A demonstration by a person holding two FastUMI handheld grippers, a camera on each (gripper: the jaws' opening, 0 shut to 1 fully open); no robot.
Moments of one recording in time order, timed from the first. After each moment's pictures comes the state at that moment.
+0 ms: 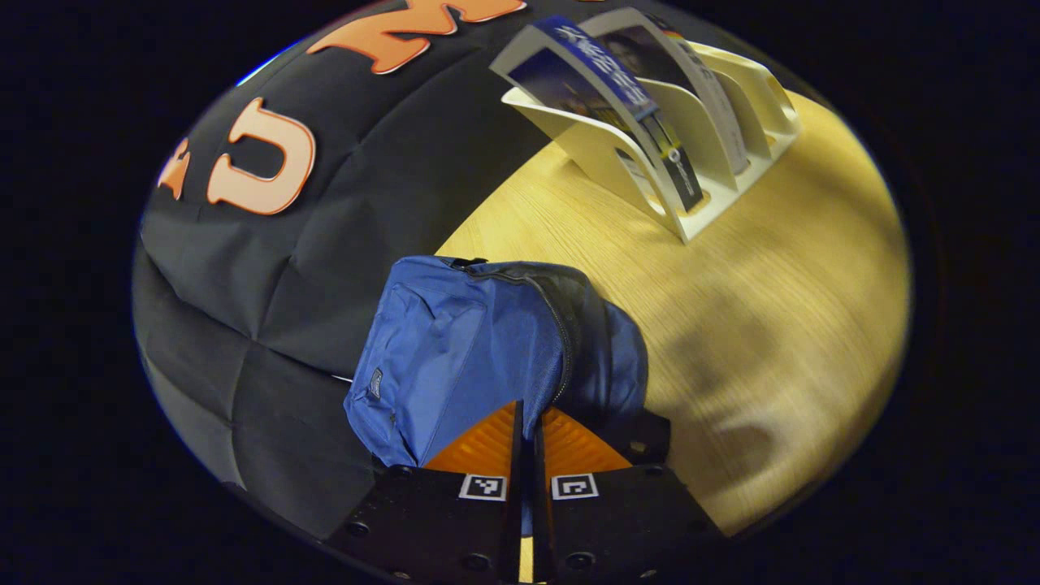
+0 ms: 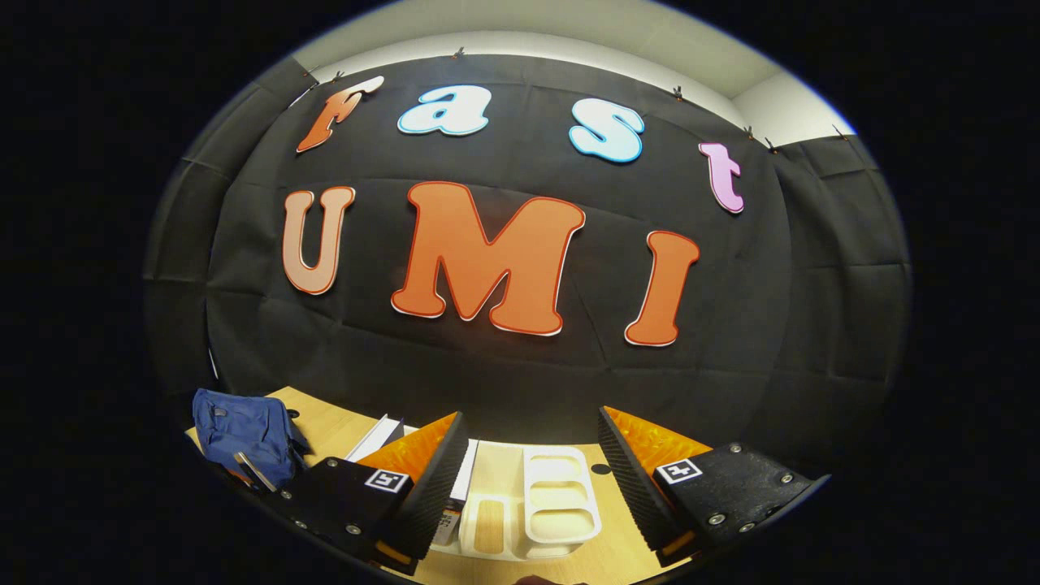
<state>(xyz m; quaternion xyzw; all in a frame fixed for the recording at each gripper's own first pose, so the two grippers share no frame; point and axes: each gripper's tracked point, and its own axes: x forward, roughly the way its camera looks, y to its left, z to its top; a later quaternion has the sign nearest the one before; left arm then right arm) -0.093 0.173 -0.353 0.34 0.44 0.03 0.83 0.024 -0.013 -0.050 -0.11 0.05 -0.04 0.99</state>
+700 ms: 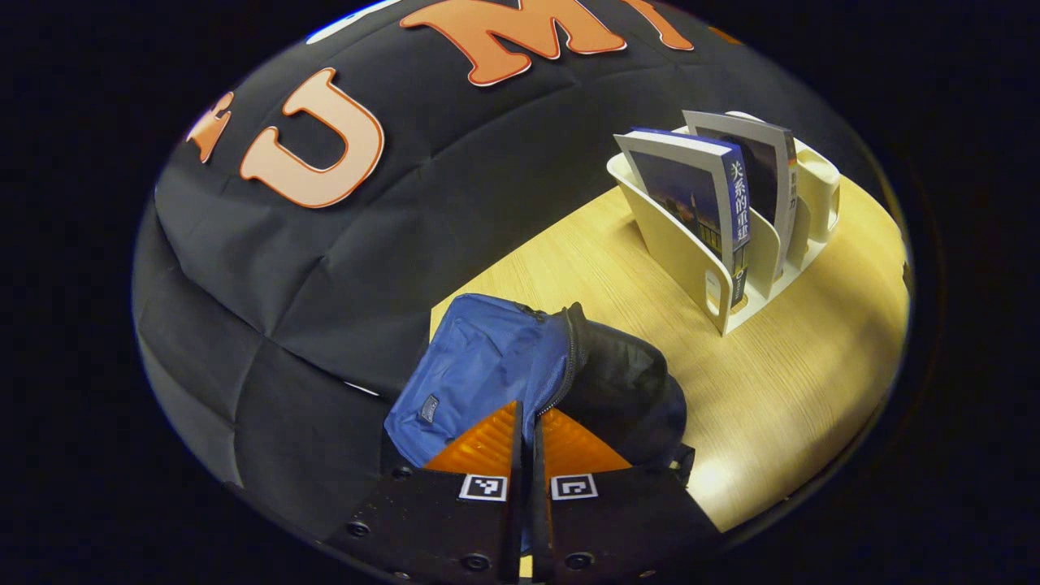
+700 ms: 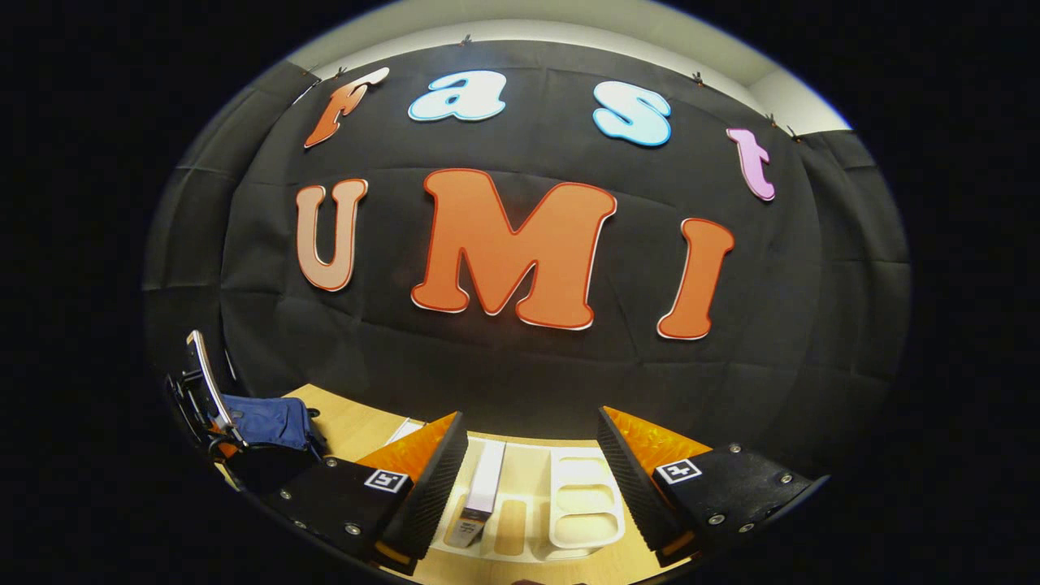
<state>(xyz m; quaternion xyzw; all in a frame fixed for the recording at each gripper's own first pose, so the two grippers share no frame) -0.050 0.203 -0.236 0.28 0.42 0.03 0.86 0.054 0.022 -0.055 -0.09 0.09 0.01 0.99</state>
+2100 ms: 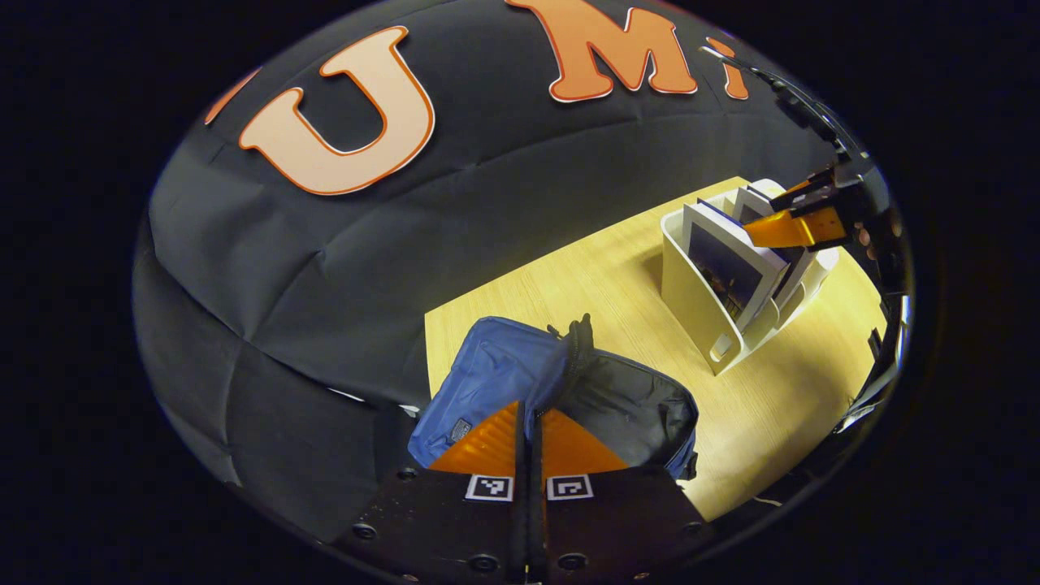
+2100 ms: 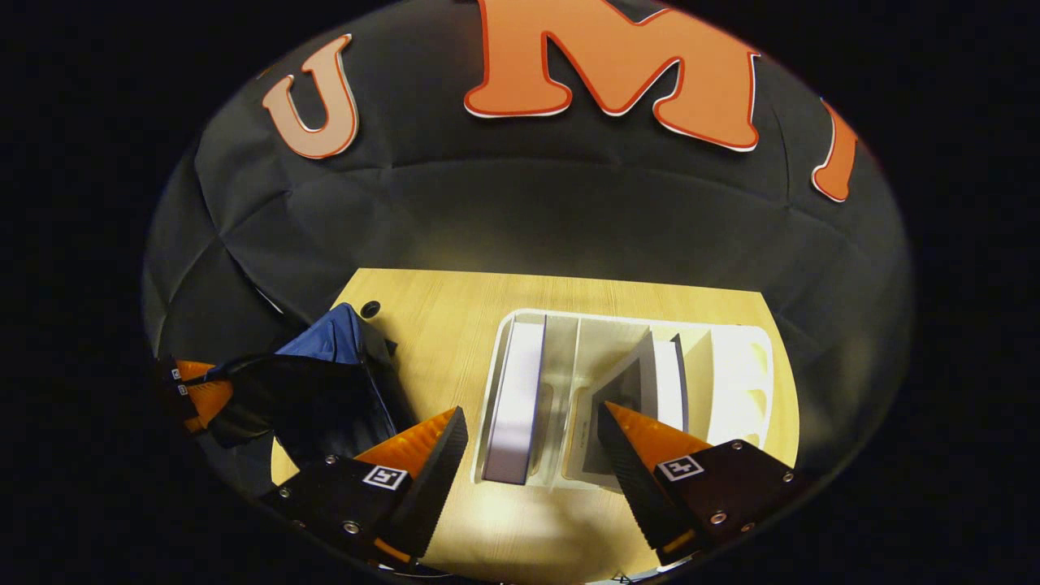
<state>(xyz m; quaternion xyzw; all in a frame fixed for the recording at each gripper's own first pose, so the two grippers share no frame) 0.010 0.269 -0.159 0.20 0.46 -0.02 0.87 0.108 0.145 -0.210 -0.05 0.48 0.06 0.87</state>
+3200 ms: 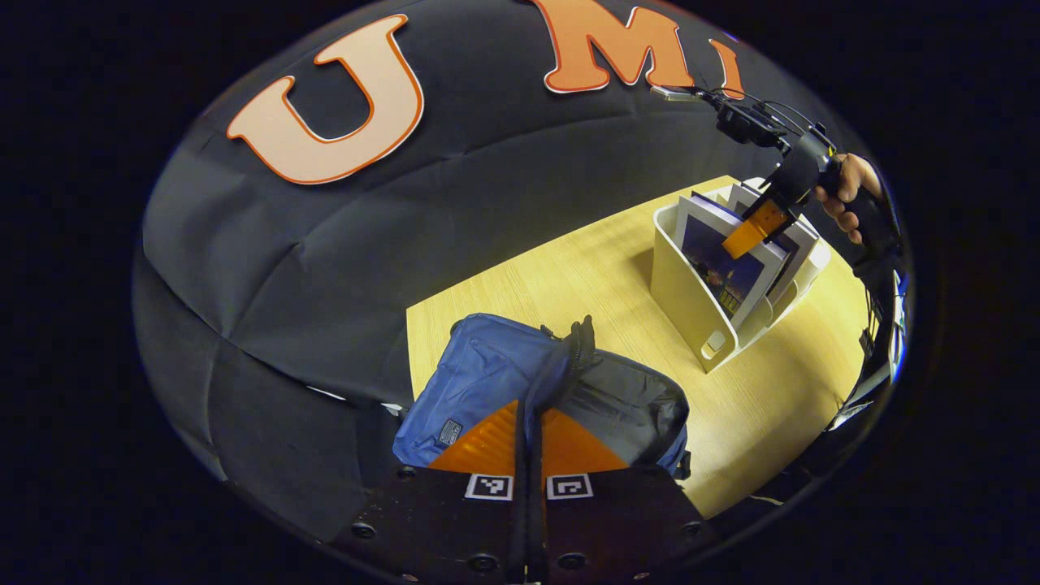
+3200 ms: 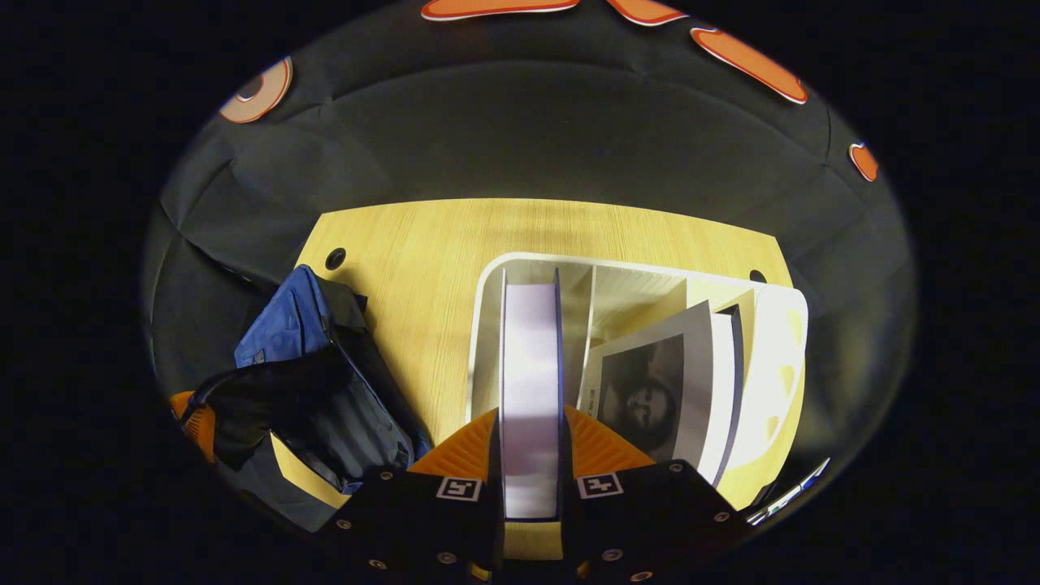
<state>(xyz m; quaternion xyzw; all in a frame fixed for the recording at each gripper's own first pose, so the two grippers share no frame) 0.017 0.268 -0.176 0.18 0.47 -0.05 0.86 0.114 0.148 -0.260 -0.04 0.61 0.04 0.79</state>
